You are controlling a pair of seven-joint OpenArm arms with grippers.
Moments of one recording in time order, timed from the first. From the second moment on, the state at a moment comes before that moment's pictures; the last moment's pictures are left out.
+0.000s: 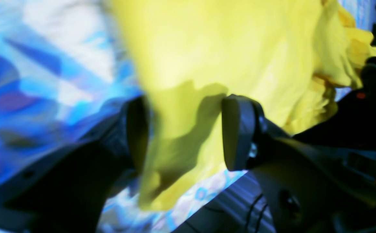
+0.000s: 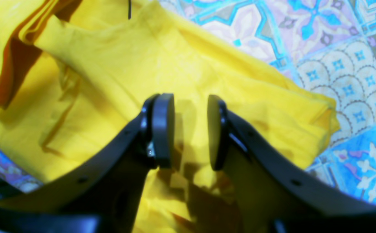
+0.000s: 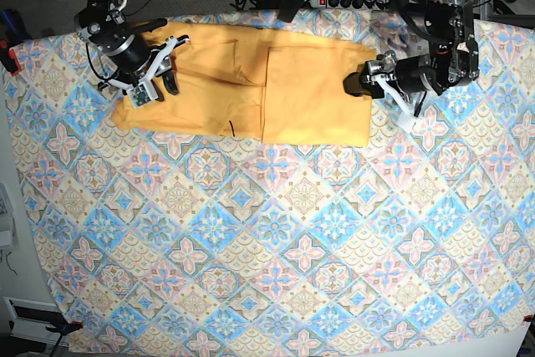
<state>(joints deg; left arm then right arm) 11.3 -15.5 -12.8 78.6 -49.4 -19.6 63.2 -26.4 3.4 17.3 99.1 -2.7 40.1 -23.1</state>
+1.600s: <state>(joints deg) 10.8 -16.1 -14.5 73.6 -46.9 -20.7 59.8 -24.3 5.8 28.9 98.2 -2.1 40.6 -29.0</state>
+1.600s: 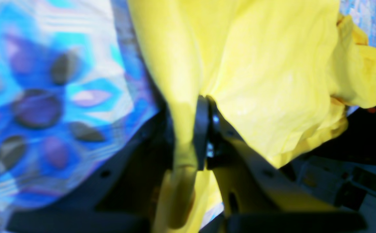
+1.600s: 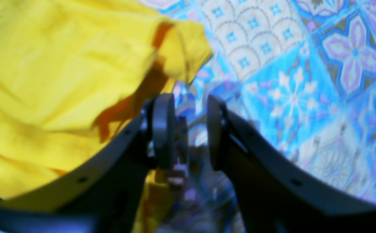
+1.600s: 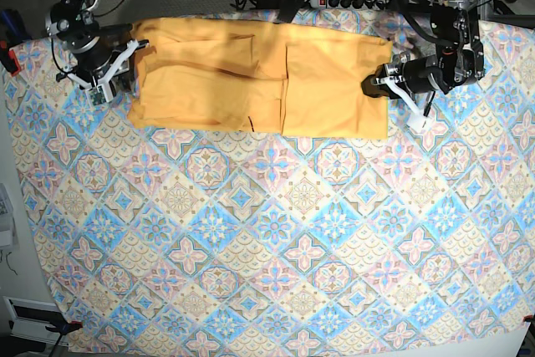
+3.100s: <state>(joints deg) 10.5 -16.1 -14.4 73.6 -46.4 -20.7 59.8 -20.0 14.2 24.9 87.5 33.3 39.5 -50.9</state>
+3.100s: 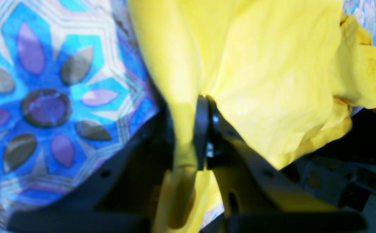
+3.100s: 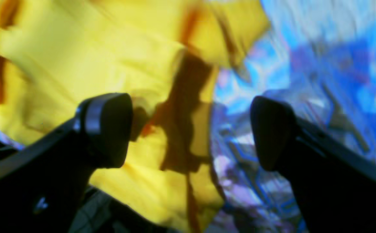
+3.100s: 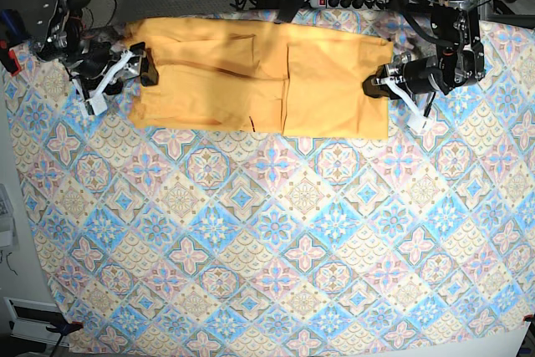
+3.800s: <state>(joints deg) 10.5 -15.9 -14.4 73.6 -46.4 -20.6 59.8 -18.4 14.2 18.5 76.1 35.7 40.1 -40.9</state>
